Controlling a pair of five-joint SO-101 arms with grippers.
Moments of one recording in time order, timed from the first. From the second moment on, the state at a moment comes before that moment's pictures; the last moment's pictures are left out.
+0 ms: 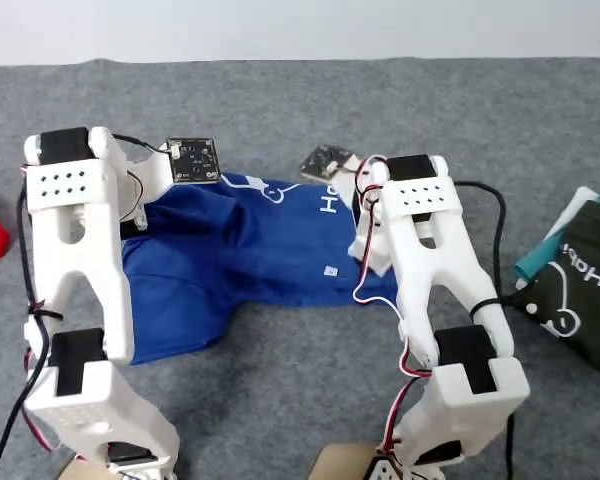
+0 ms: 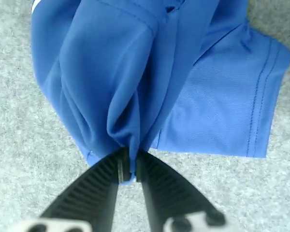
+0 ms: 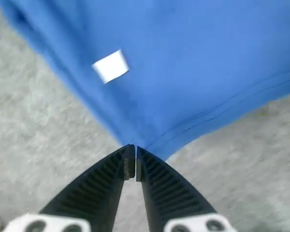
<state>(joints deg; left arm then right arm) -12.0 11.4 -14.1 98.8 -75.5 -11.6 11.1 1.5 81.0 42.2</state>
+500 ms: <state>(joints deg) -12.0 11.4 -14.1 98.8 -72.7 -11.6 22.2 5.3 81.1 42.2</state>
